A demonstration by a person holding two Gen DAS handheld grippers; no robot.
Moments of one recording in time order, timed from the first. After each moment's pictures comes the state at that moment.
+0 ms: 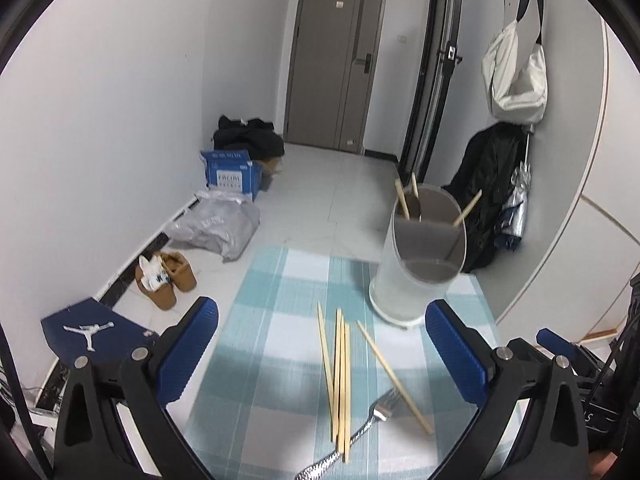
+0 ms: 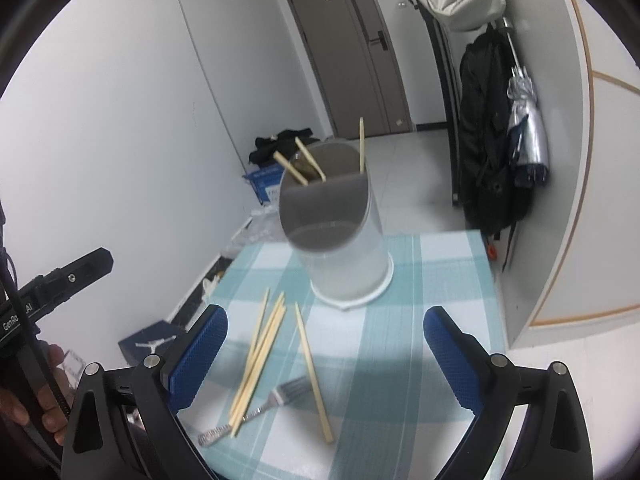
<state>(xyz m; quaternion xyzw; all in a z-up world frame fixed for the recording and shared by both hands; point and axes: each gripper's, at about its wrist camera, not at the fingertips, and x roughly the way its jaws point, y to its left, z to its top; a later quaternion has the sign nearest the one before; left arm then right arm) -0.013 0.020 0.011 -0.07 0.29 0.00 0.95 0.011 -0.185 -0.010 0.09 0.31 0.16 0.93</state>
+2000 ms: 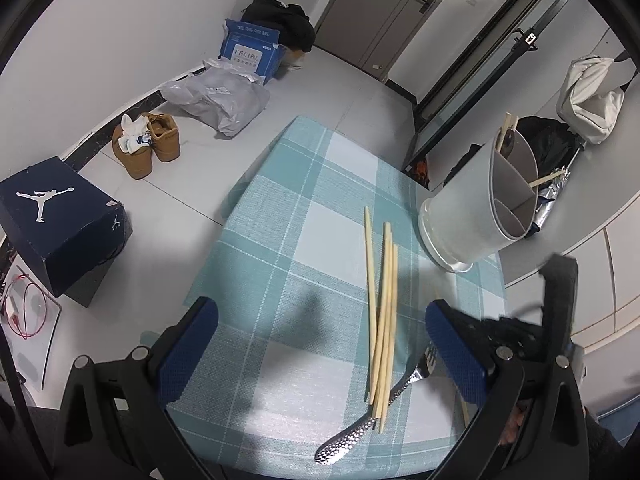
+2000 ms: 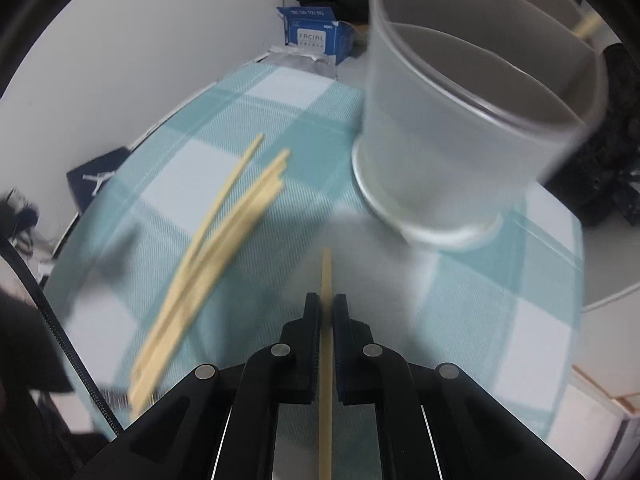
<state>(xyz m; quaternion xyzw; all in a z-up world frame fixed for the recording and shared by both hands) 0.016 0.097 -0.075 -0.23 0.44 -0.02 0.87 0.102 -0.079 -0.114 -0.15 0.51 0.20 0.83</state>
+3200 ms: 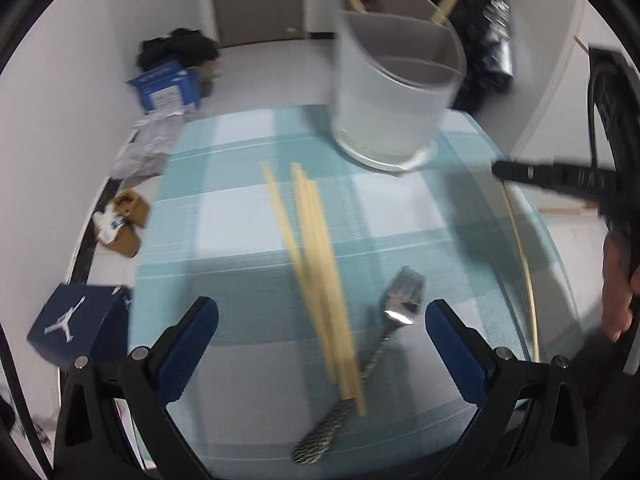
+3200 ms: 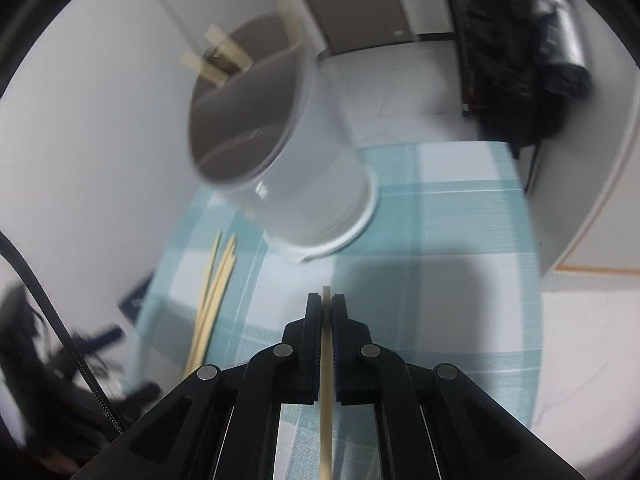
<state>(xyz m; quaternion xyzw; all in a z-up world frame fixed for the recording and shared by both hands) 0.019 -0.014 -0.080 0.05 0.49 -0.10 0.87 0.102 -0.212 -0.076 0.13 0.46 0.18 0.86</state>
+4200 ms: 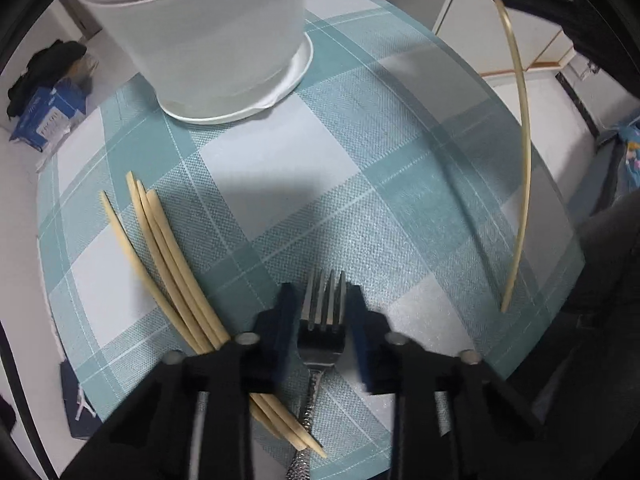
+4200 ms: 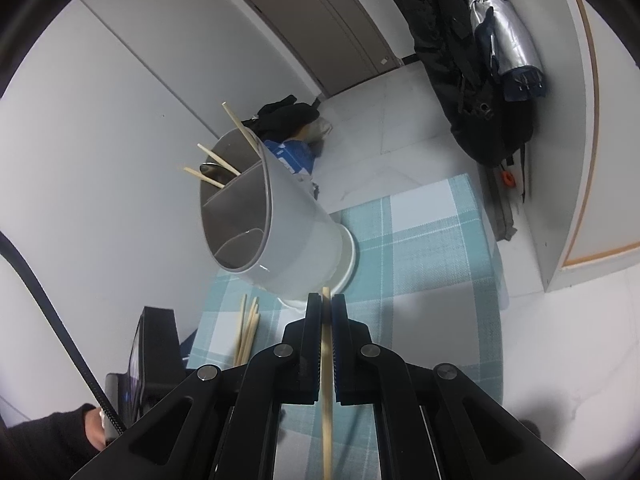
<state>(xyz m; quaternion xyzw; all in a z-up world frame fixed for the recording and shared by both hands) 0.062 -0.077 -0.111 0.18 0.61 -0.23 0.73 0.095 -0.267 -0.047 0.23 0.40 0.19 0.87</state>
